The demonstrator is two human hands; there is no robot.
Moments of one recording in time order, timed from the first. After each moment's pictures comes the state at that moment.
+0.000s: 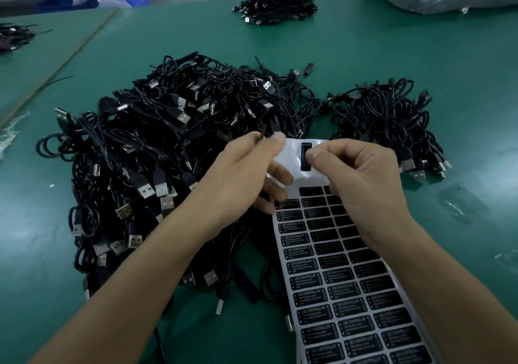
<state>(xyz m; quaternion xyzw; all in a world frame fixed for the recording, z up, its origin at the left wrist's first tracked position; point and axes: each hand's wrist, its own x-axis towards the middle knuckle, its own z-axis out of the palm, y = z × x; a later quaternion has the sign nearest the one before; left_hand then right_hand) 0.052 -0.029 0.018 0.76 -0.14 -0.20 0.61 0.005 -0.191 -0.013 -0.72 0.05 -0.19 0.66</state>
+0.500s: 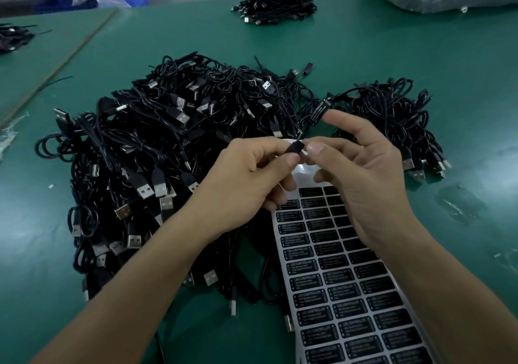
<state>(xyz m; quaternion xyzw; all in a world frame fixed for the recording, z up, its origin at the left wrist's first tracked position) 0.054 -0.028 0.012 0.77 -0.24 -0.15 0.56 0.004 -0.190 -0.008 -0.63 0.01 -0.18 0.76</state>
